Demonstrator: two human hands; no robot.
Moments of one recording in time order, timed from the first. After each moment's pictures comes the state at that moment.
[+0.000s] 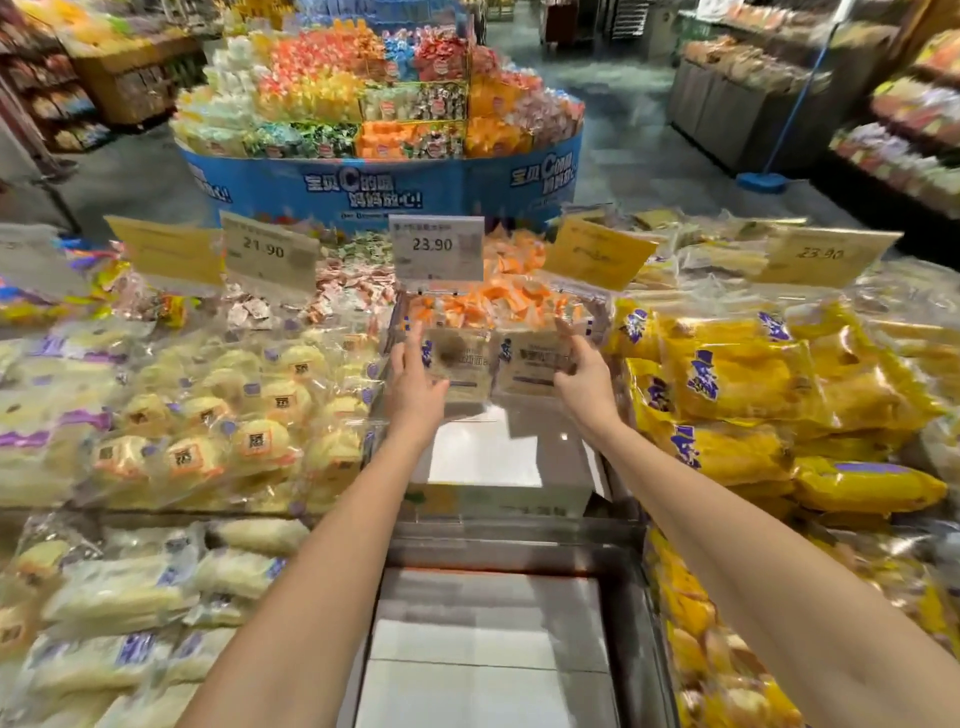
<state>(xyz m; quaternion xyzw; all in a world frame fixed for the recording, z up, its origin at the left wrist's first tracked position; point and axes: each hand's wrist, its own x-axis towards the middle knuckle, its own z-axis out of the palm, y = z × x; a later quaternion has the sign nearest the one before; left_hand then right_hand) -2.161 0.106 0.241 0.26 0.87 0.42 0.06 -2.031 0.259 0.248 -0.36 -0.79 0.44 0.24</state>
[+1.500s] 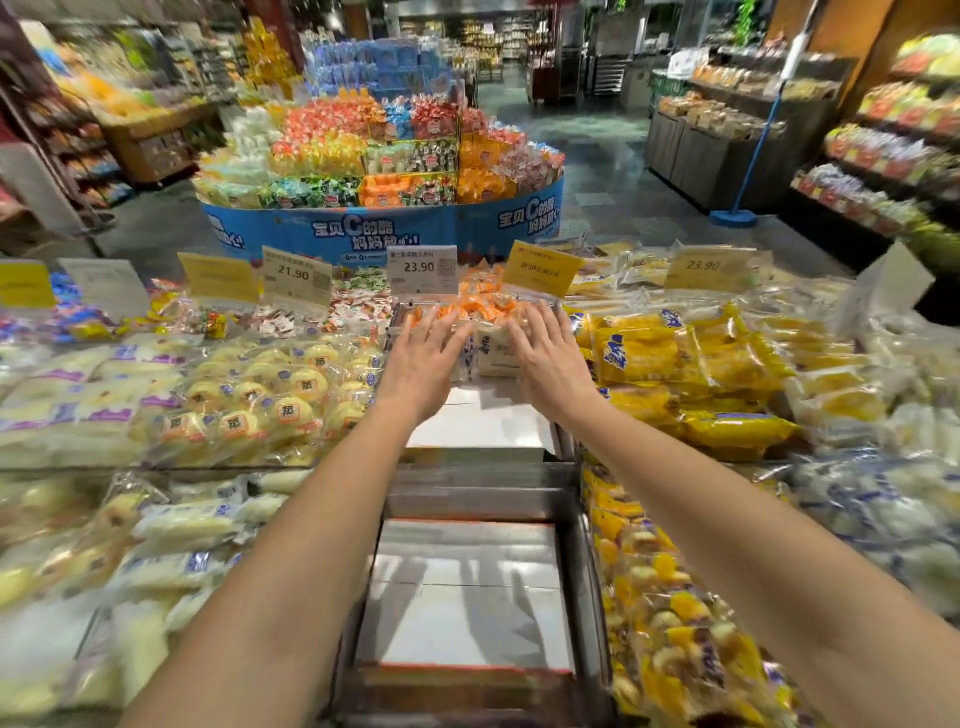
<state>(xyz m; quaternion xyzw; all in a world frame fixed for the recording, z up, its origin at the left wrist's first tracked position) -2.079 0.066 0.327 0.50 0.85 -0.03 -0.17 -1.948 0.208 0.322 -0.19 -0.96 -0.11 0.15</state>
